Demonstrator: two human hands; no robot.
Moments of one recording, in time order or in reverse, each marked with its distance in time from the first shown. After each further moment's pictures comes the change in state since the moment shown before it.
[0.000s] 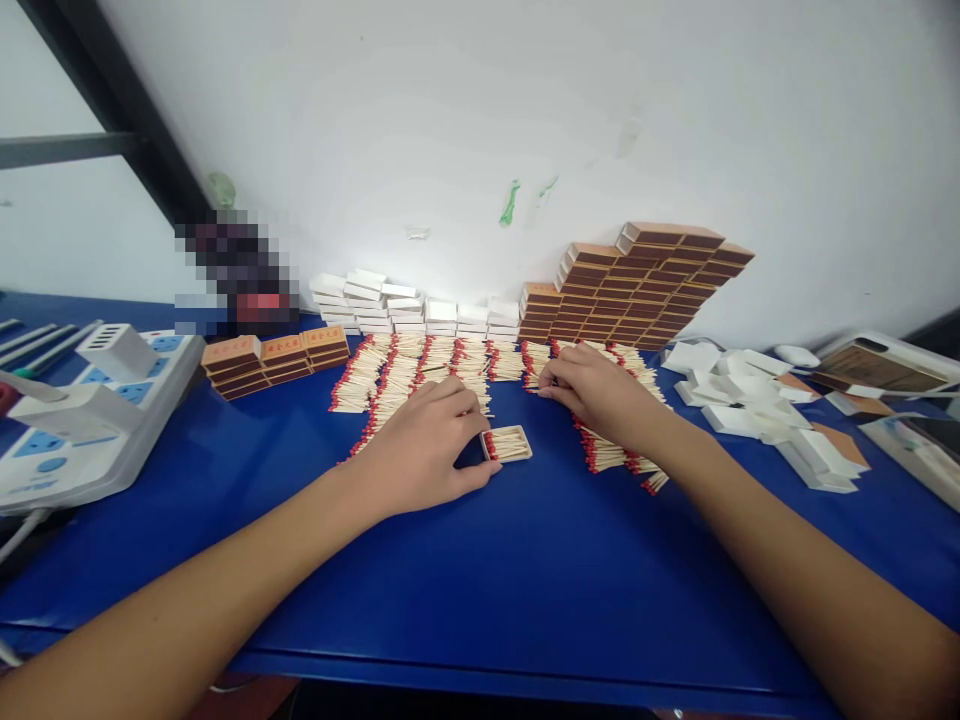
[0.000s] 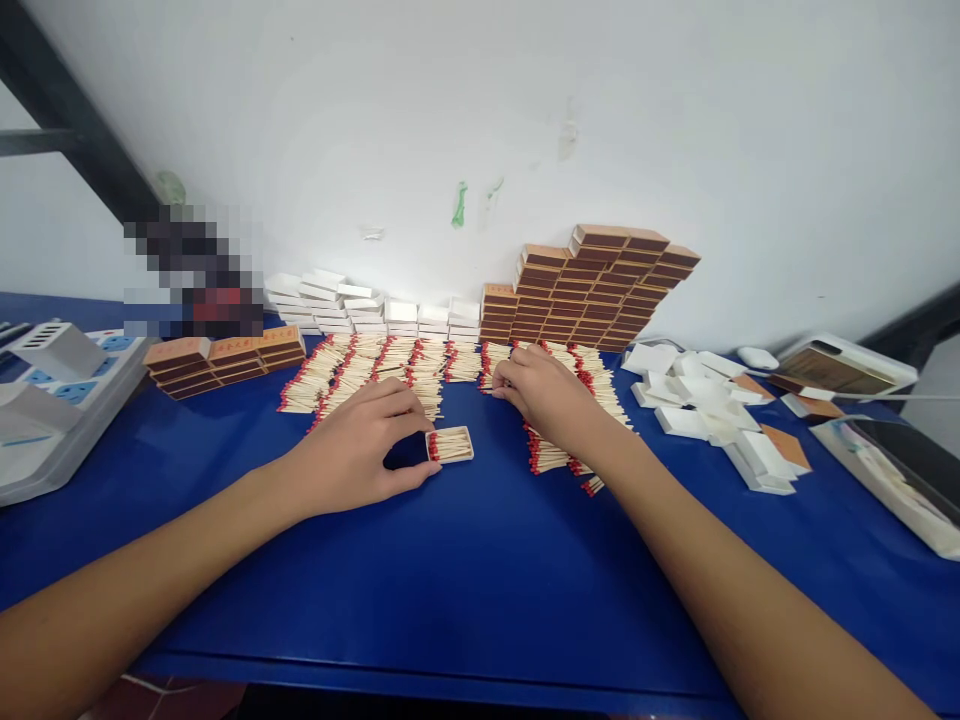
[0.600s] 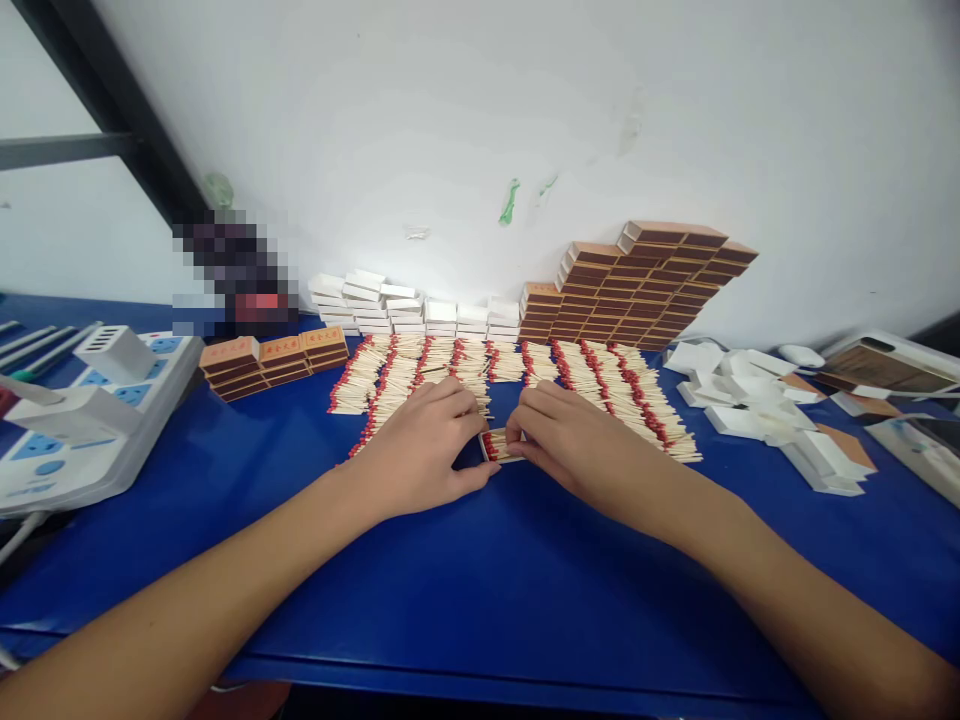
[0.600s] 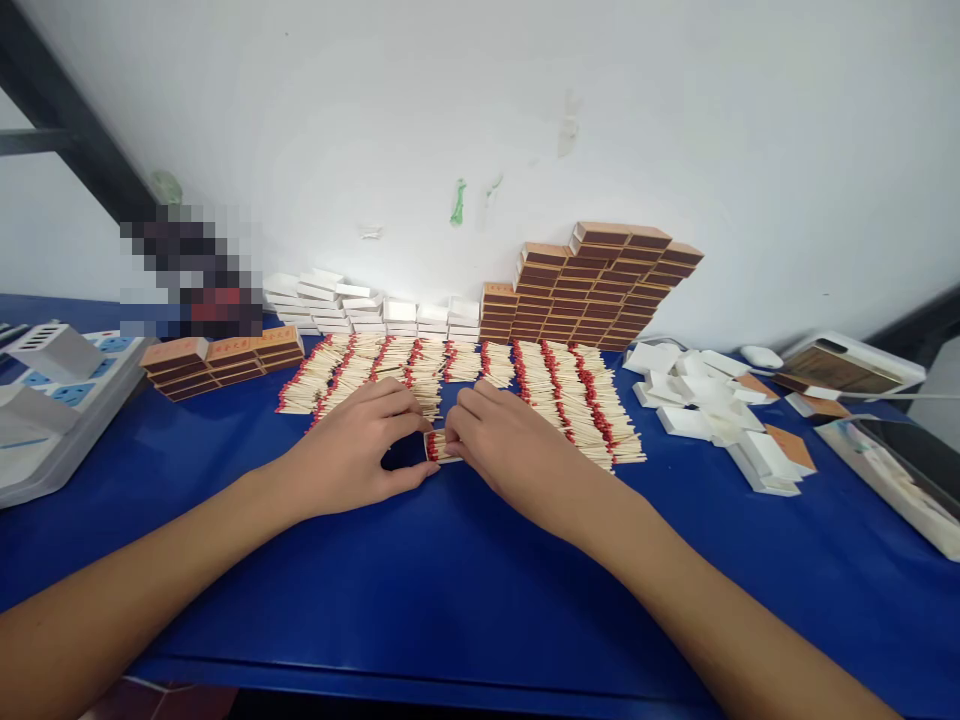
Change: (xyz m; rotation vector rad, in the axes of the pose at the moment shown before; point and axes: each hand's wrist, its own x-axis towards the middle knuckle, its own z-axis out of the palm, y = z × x) left_hand 0.000 0.000 0.000 0.021 -0.001 -0.002; right_hand -0.019 -0.089 -0.019 0.027 -0.044 -0.185
